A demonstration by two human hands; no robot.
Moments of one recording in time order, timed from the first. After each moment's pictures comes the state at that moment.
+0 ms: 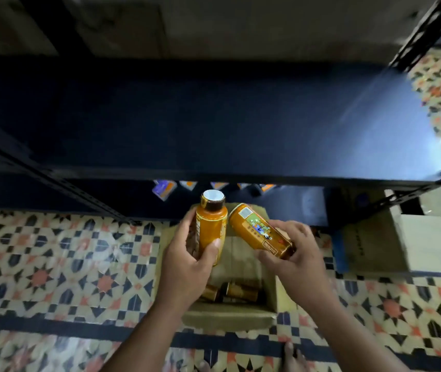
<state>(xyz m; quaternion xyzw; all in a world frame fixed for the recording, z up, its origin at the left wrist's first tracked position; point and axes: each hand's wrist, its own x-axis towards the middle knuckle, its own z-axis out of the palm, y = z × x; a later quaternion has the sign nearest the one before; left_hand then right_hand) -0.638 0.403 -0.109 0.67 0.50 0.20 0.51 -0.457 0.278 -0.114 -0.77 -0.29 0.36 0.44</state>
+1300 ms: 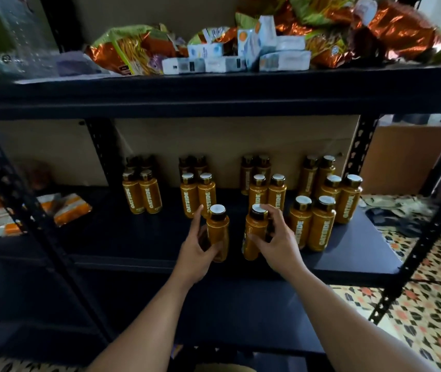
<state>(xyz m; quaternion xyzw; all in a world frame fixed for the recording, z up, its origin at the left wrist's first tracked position) -0.530 0.496 0.355 0.73 0.30 0.35 0.50 -0.340 0.387 0.360 -0.68 -0.48 0.12 0.54</state>
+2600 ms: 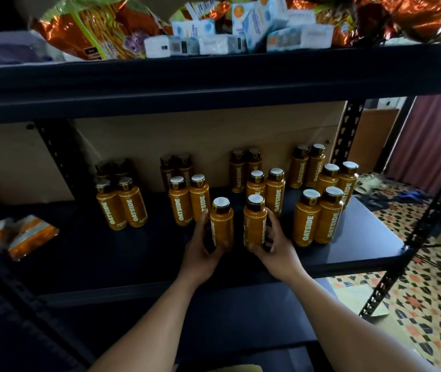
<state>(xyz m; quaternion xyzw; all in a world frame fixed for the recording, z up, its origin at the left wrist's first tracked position) -0.509 0.566 0.324 0.78 0.28 0.28 0.48 -0.343 0.429 0.304 -0.74 -0.40 0.18 0.52</state>
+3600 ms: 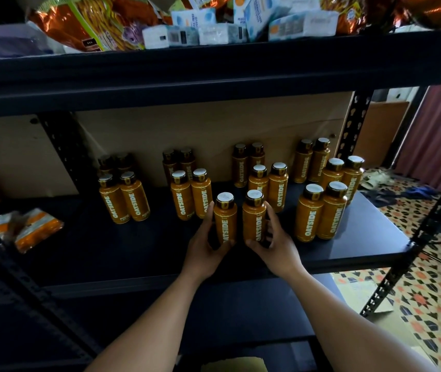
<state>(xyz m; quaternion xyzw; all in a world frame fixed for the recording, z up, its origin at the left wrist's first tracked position) -0.509 0.561 0.324 0.82 0.26 0.26 0.44 -0.349 0.428 0.308 -0.76 -0.43 0.12 0.48</state>
